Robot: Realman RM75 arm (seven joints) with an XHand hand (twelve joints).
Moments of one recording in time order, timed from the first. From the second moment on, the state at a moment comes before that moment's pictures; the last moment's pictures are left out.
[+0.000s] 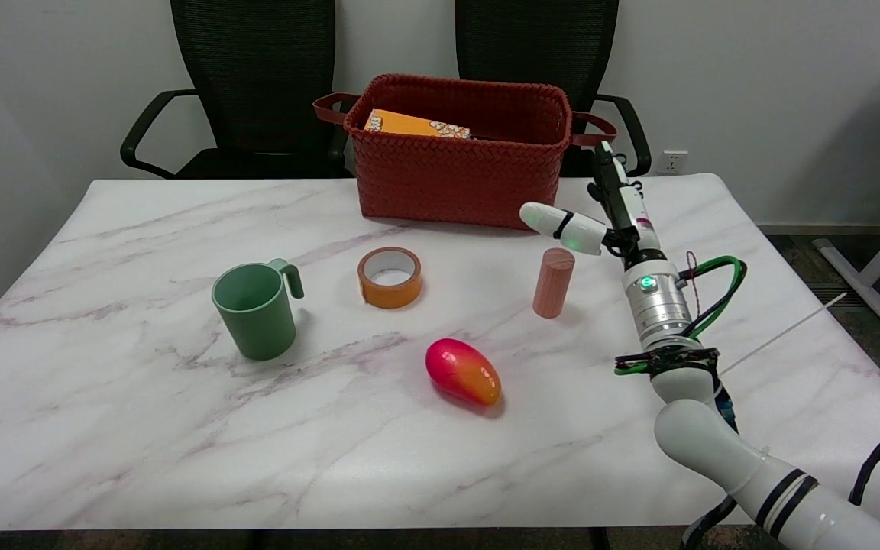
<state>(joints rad) 0.02 -1.14 -1.84 1.41 1.31 0.69 0.28</state>
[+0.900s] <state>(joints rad) 0.02 -1.14 -1.89 1.31 1.36 0.68 0.39</state>
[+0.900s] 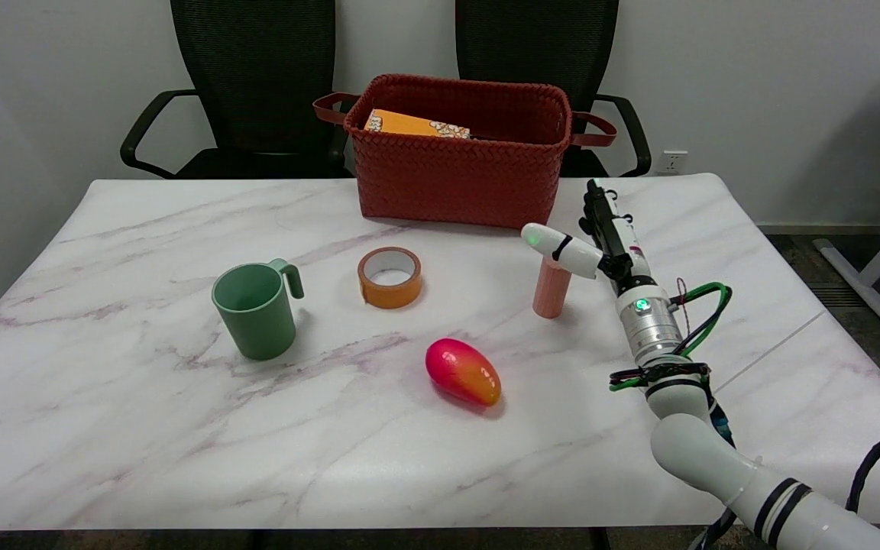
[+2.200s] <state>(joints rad) 0.00 -1.14 -1.99 1.25 1.36 0.74 0.49</state>
